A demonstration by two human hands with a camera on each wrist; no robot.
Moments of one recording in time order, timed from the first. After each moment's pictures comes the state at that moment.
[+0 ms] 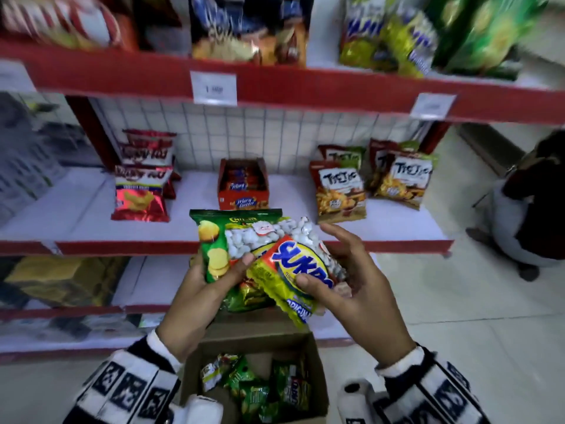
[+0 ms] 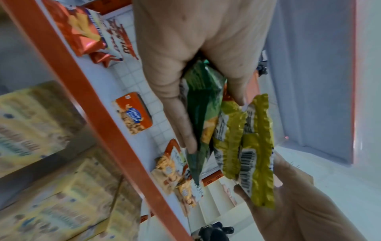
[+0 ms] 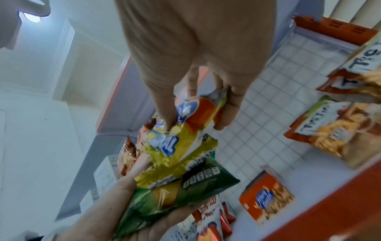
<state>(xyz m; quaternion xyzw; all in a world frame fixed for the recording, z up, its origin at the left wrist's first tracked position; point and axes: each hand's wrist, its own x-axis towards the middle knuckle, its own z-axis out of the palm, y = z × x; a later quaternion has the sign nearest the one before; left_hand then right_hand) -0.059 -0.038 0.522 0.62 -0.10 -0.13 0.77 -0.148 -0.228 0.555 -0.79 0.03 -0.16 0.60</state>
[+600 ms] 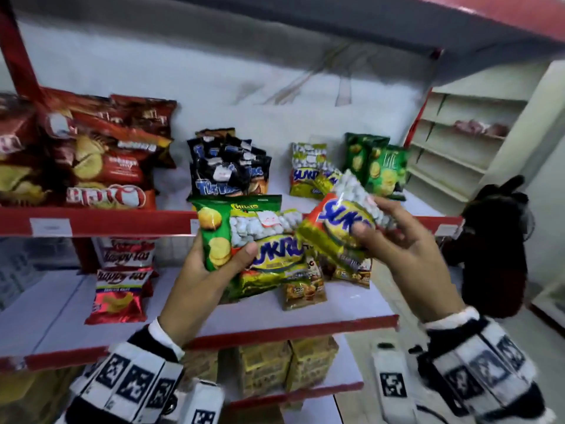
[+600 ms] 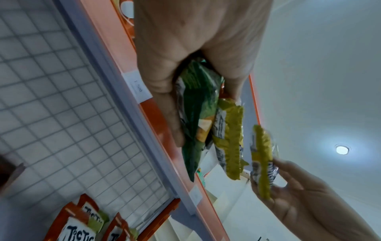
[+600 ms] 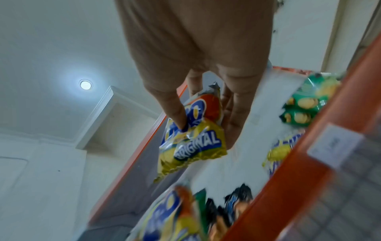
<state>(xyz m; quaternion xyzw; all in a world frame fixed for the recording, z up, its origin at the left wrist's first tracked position) -0.021 -0.066 0.685 0.56 -0.24 -0.06 0.79 -0.138 -0.286 0.746 -0.73 -0.02 -0.32 0.60</state>
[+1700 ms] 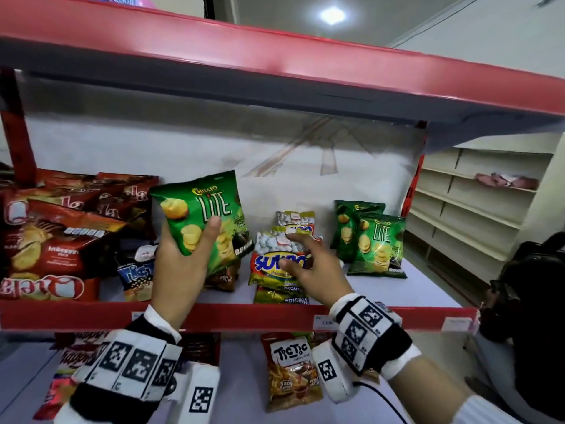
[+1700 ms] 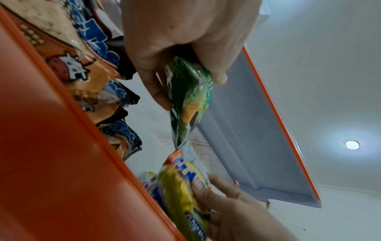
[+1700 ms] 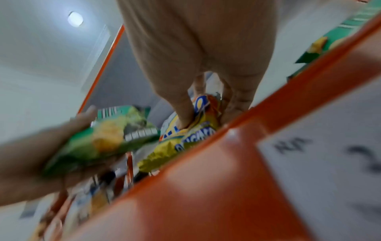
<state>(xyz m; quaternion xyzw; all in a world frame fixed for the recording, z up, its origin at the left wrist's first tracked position) 0.065 -0.162 0.771 0.58 -0.22 0.26 0.74 0.026 -0.370 0.765 -0.90 0.02 -0.24 0.35</state>
